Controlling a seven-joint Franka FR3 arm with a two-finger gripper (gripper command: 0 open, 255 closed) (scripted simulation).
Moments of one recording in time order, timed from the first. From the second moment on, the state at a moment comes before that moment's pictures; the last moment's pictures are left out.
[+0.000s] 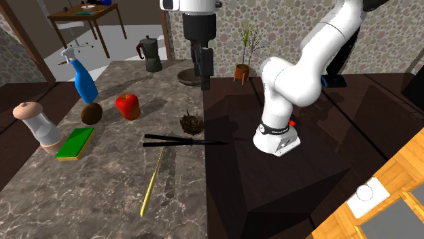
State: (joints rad) arm 0.02 -0.74 0.01 -2.40 0.10 1.69 0.13
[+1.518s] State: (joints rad) arm -0.28 -0.16 0.11 -2.38 -0.01 1.93 1.02
